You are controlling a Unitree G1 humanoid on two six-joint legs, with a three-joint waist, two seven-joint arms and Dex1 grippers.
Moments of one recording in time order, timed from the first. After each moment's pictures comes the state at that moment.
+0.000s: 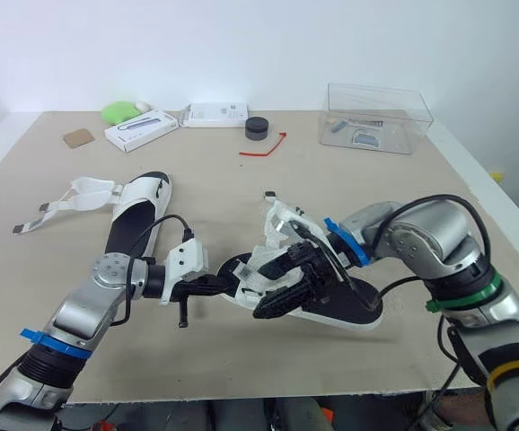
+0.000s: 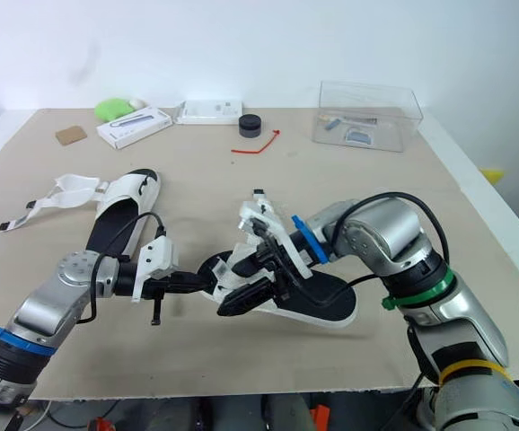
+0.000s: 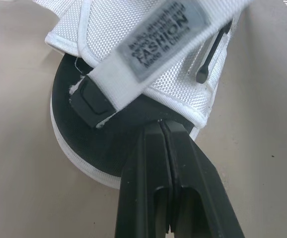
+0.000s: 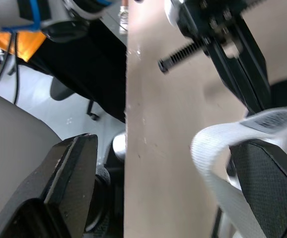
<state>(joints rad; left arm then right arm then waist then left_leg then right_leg) -0.35 0.65 -0.23 -0.13 -0.29 0.33 -1.14 -0.92 -0.66 0.42 -0.19 0.80 1.29 1.15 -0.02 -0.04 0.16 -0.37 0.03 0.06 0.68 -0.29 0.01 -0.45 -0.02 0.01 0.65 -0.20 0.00</state>
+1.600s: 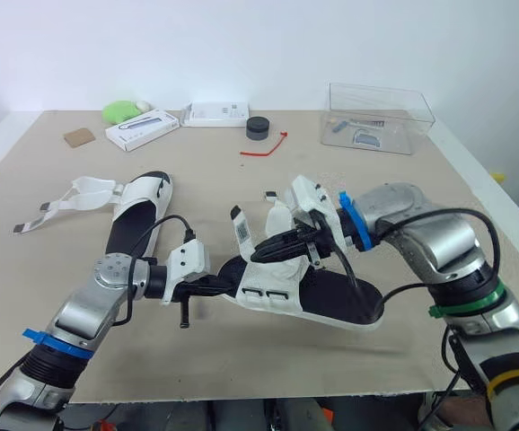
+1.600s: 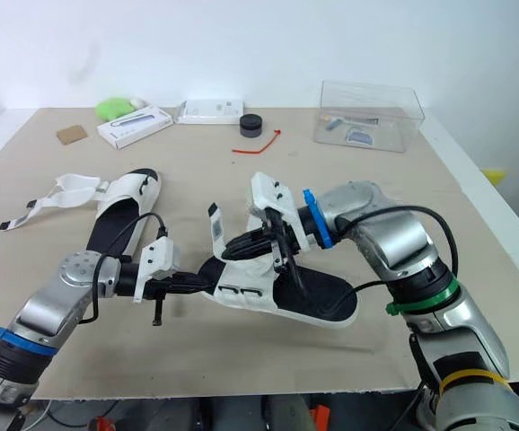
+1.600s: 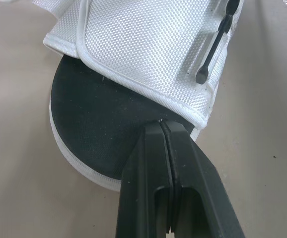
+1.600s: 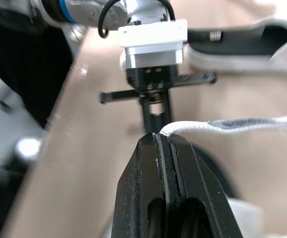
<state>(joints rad) -0.35 0.64 -0.23 -0.12 -0.28 0.32 -1.14 -0.81 -0.67 0.34 -0.18 0.46 0.59 1.24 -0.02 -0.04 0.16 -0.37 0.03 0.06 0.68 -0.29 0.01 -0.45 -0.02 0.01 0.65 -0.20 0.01</state>
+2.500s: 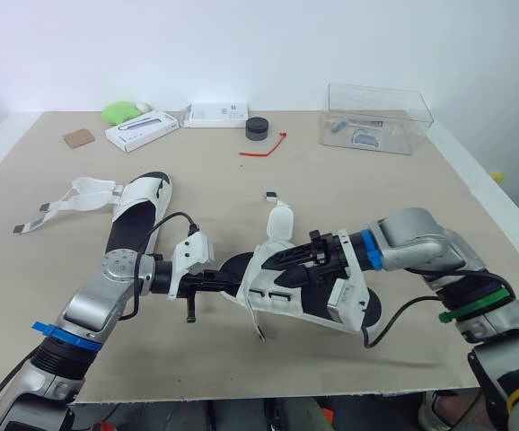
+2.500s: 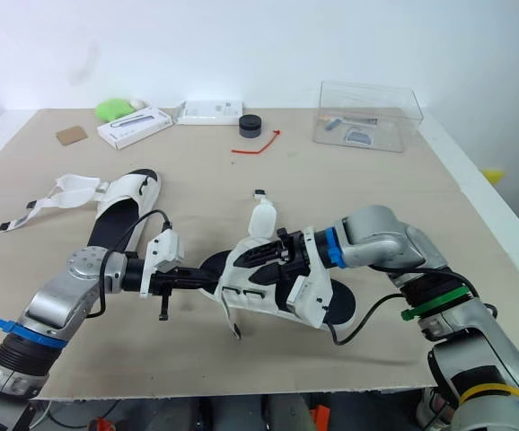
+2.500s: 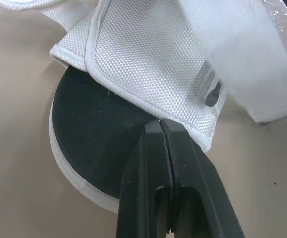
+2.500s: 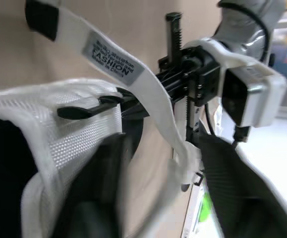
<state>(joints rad) -0.39 0.60 -0.23 -0.09 -0.32 0.39 -1.15 -0.76 -0.82 0.45 0.15 -0.06 -1.08 1.02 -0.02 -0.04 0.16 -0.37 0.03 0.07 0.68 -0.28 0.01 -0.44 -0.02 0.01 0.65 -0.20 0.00</state>
